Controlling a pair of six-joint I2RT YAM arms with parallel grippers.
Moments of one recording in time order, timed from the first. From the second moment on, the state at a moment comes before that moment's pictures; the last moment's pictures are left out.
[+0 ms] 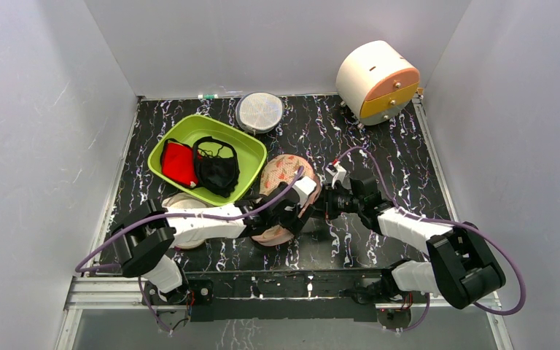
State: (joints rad) left arm -1.09 1.55 0.86 -0.06 -0.23 -0.19; right arm 0.41 1.25 0.43 0.25 -0.71 0.52
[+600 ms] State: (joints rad) left arm -1.09 1.39 0.79 -0.11 -0.22 -0.13; right arm 0.41 1.24 0.44 0.20 -0.63 0.46
